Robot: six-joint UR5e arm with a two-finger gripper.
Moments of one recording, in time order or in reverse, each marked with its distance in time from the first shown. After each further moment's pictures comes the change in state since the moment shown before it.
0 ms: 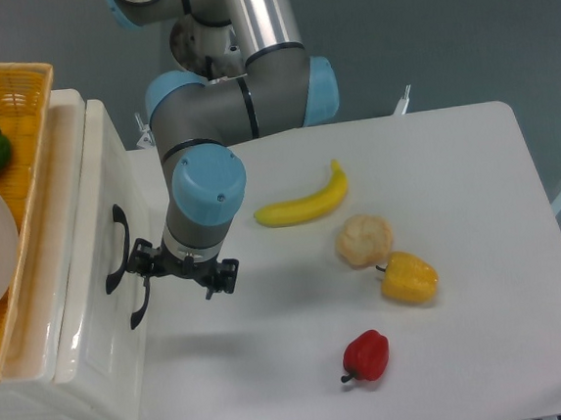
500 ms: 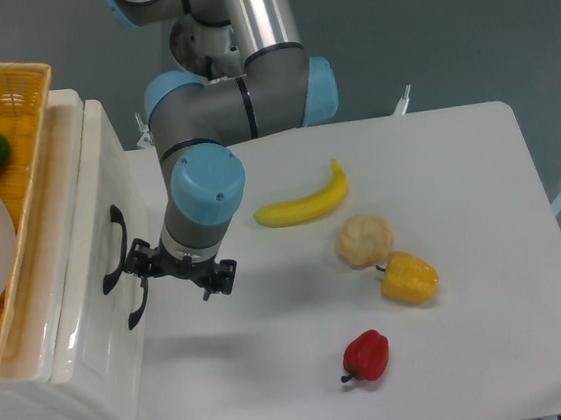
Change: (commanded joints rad) arm 0.002 0.002 0.000 0.008 -0.014 0.000
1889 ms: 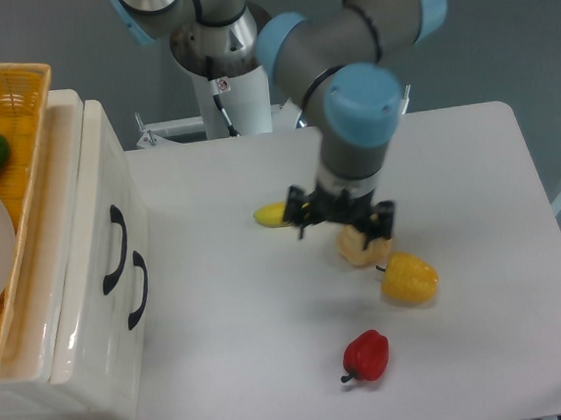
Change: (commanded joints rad) arm 0.394 0.110 0.009 -0.052 0.252 0.596
